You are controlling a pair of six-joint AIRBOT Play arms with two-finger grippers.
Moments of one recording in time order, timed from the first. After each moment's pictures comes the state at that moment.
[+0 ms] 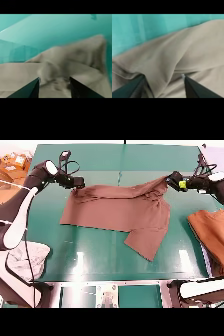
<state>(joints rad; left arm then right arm) -0.14 -1.83 1.71 1.20 -0.90 -1.40 -0.28 -1.62 1.39 -0.73 0.84 1.25</state>
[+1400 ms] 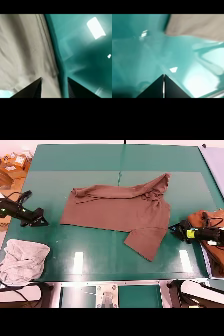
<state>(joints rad) 0.38 -1.46 1.10 1.06 -1.42 -1.27 -0.64 -1.31 0.59 -0.68 1.05 1.14</state>
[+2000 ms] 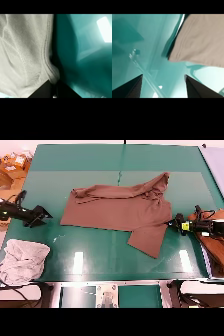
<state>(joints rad) 0.40 -1.48 1.05 0.96 -1.25 -1.28 -0.57 -1.48 0.75 -0.60 1.05 1.06</state>
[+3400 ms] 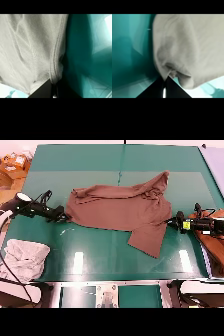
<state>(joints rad) 0.20 -1.67 1.12 0.92 -1.13 -1.19 -0.57 -1.49 0.77 -0.58 1.12 1.06</state>
